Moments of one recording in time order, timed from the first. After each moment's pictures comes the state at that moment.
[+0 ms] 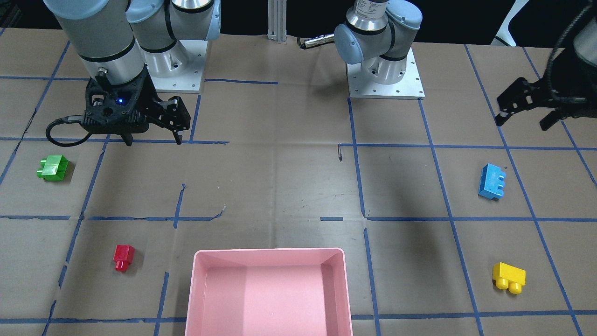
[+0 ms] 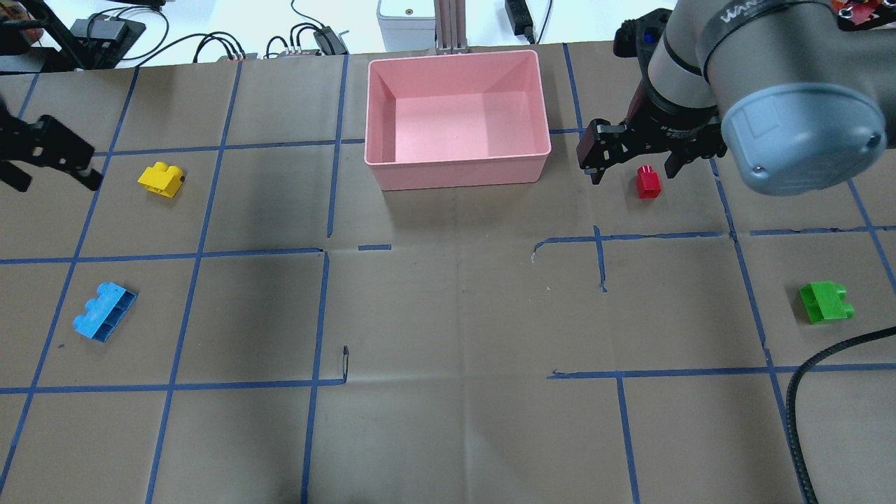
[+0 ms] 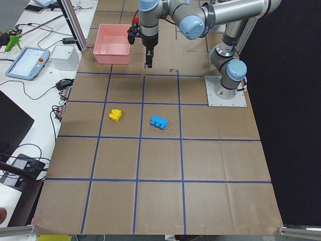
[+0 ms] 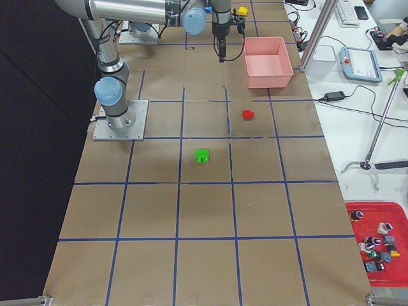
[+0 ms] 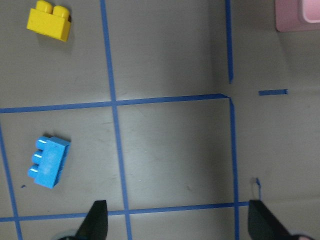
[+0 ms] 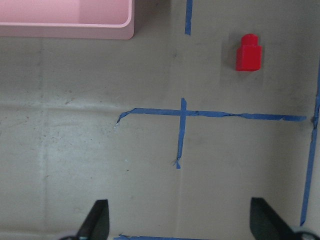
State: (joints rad) left arm -1.03 -1.56 -1.58 -1.59 1.55 0.63; right arm 1.59 -1.56 1.70 -1.79 -1.57 -0.06
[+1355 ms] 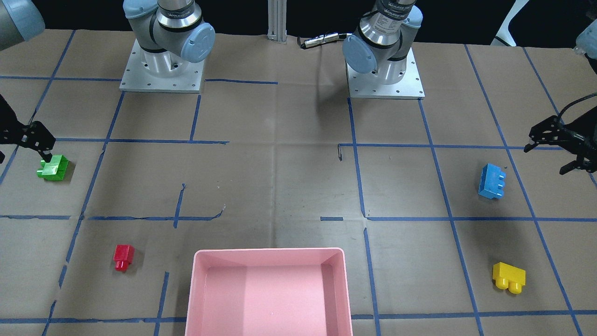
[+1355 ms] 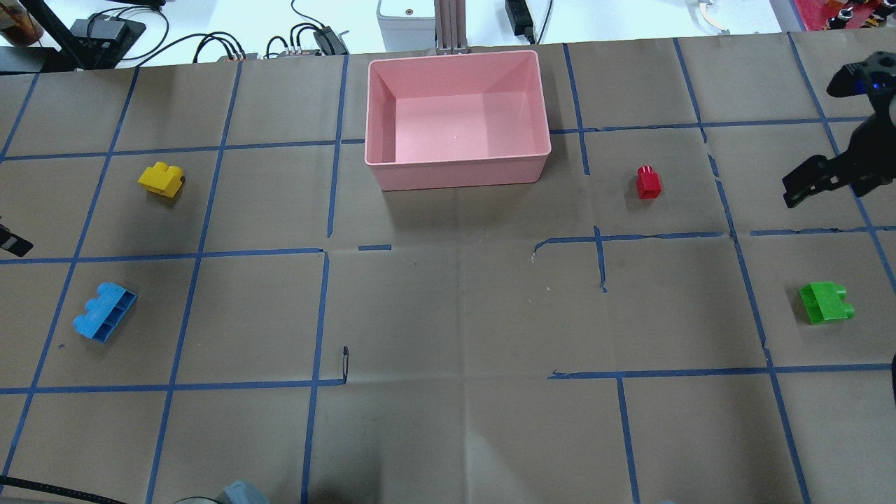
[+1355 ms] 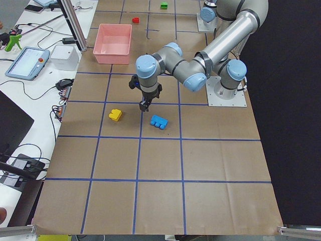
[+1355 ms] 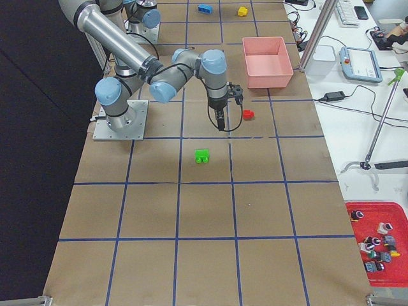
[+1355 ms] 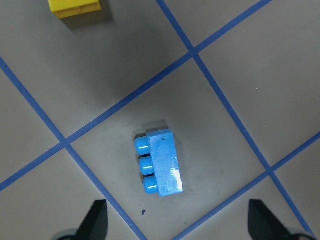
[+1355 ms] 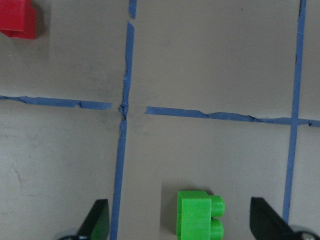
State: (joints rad) left arm -0.83 -1.78 -1.71 -1.31 1.54 1.36; right arm 0.96 -1.55 2.04 -2.22 -1.55 -0.70
